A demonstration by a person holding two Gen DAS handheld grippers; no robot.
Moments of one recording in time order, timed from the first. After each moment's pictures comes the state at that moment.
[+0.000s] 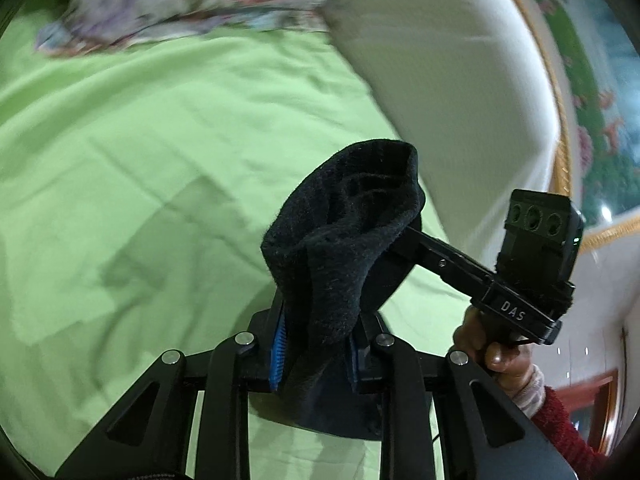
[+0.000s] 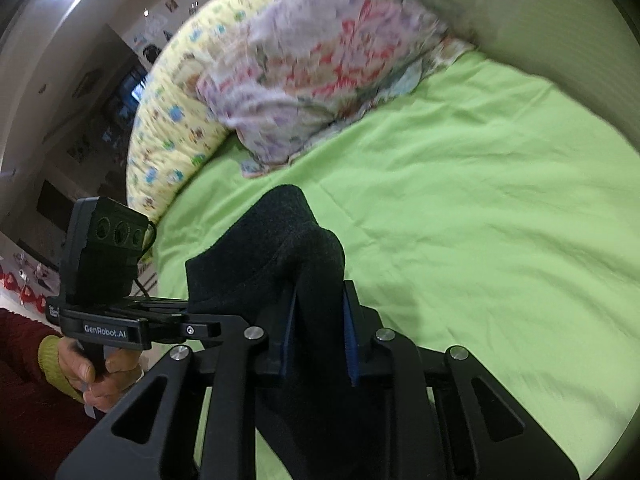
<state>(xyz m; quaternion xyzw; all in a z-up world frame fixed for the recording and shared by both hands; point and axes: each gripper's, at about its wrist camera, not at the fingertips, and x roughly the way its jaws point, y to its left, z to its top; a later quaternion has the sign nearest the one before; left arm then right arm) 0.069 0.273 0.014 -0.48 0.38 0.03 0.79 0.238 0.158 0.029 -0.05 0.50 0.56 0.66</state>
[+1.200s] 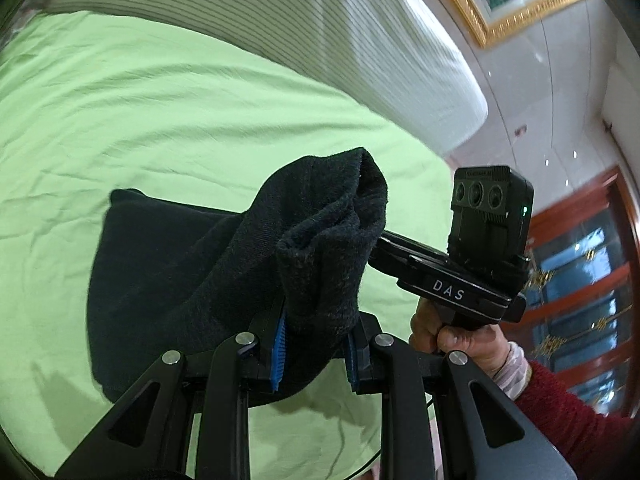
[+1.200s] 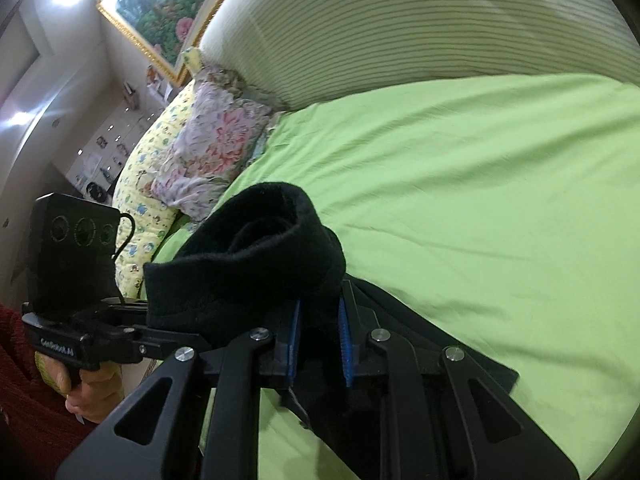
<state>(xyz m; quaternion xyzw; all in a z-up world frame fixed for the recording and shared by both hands) 0.142 -0.008 0.057 -0.26 0.49 -0.20 0.81 0.157 -0.137 0.024 0.14 0.46 0.38 0.79</state>
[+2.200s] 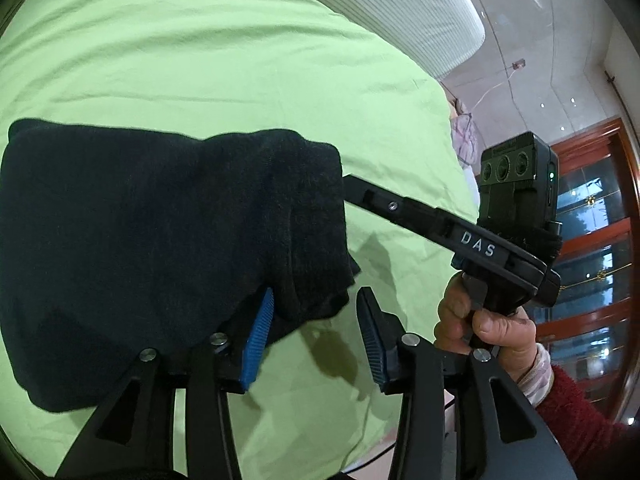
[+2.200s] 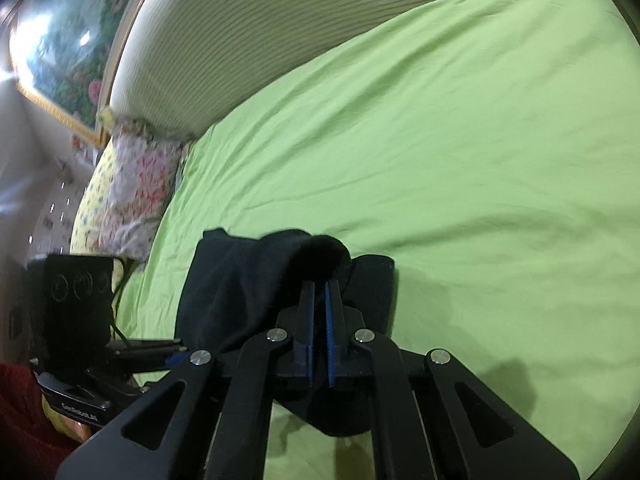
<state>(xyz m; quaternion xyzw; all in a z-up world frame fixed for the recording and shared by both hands) 0.184 -0.102 0.001 -0.23 0.57 -0.25 0.75 0.118 -0.222 -0.010 0.23 0.50 0.22 0.81</state>
